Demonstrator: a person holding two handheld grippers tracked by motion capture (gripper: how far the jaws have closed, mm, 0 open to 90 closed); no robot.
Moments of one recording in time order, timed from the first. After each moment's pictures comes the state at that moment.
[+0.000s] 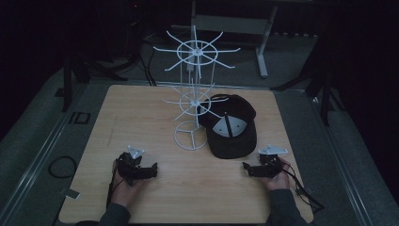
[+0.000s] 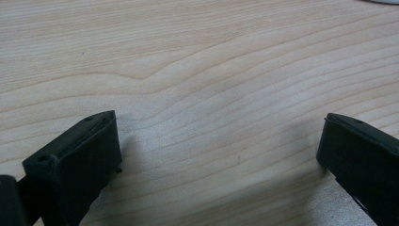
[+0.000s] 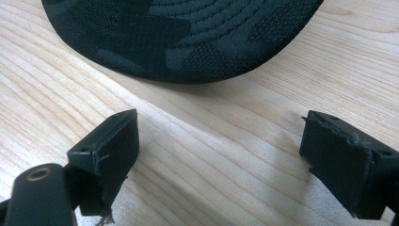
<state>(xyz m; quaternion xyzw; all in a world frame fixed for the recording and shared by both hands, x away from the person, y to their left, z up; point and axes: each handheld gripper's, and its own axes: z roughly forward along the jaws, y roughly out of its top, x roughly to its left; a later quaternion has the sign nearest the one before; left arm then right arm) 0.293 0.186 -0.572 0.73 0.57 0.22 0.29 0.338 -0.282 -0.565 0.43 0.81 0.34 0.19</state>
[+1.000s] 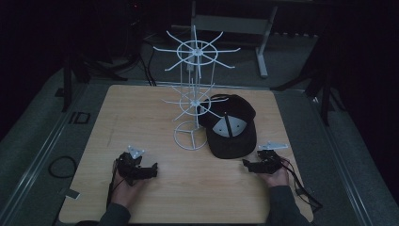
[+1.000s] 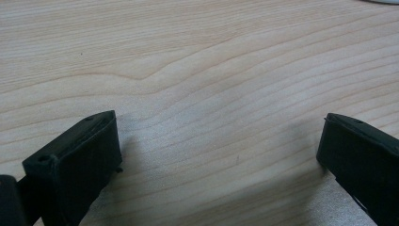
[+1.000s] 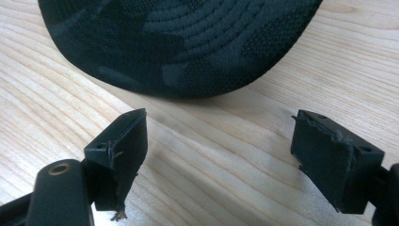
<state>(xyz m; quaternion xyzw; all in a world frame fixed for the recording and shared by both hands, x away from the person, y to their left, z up) 0.293 0.186 -0.572 0.73 0.57 0.22 0.29 0.348 -0.281 -0.558 0.45 0.81 0.34 0.16</state>
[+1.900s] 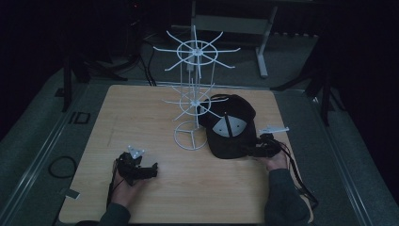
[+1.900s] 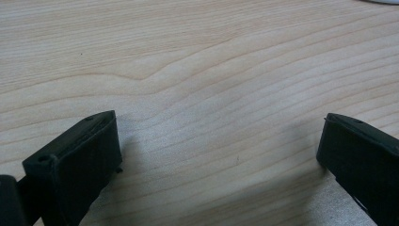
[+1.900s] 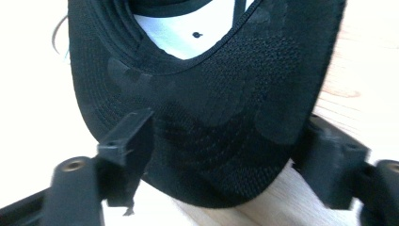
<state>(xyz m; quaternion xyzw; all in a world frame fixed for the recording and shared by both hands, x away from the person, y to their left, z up) 0.294 0.185 -0.572 0.73 0.57 0.22 0.29 0.393 -0.279 -0.531 0.43 0.81 0.40 0.11</state>
